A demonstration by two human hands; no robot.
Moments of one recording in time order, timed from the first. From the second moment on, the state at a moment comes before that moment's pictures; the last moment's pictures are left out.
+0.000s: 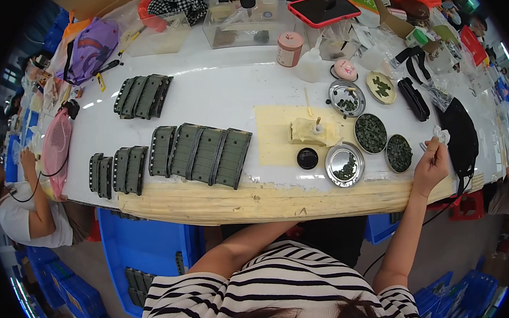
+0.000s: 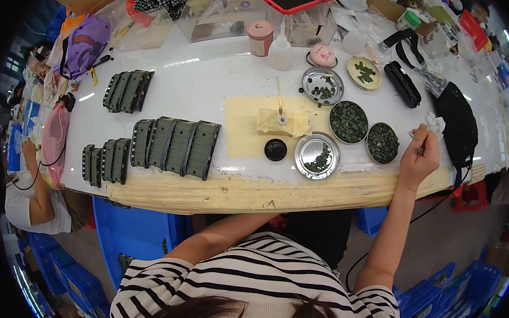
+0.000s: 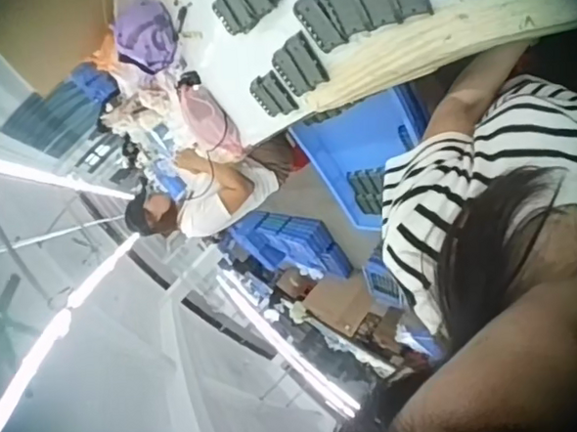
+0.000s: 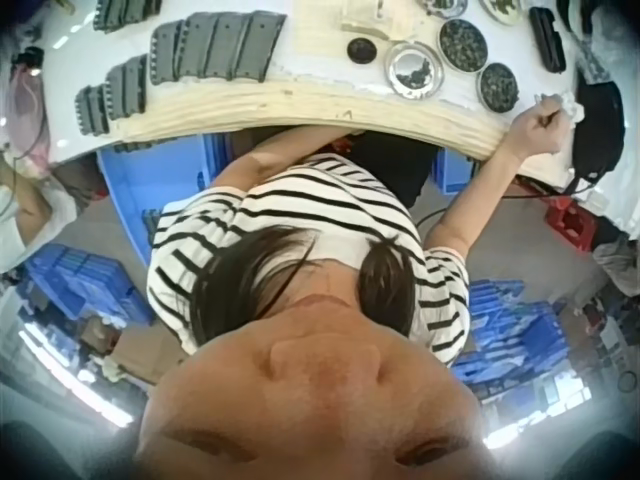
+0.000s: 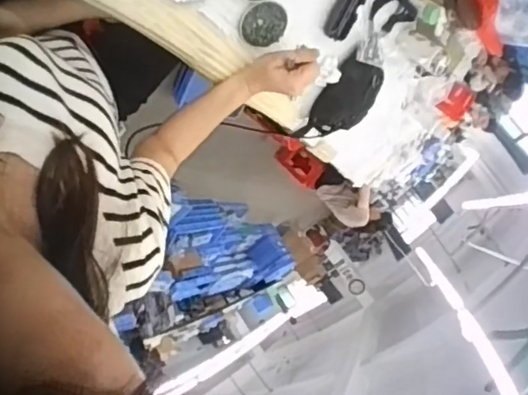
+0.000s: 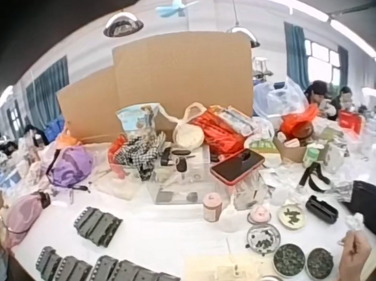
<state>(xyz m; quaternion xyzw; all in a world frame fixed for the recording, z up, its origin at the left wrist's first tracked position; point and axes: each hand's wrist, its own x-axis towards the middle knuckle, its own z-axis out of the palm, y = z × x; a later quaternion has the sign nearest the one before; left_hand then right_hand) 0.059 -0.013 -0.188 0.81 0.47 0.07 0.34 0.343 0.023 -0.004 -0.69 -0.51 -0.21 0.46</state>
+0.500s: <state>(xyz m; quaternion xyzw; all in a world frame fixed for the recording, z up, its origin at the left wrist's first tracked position) -0.048 -0.011 -0.027 0.72 0.10 0.09 0.68 0.335 0.017 -0.003 -0.66 -0.56 -0.20 0.46</state>
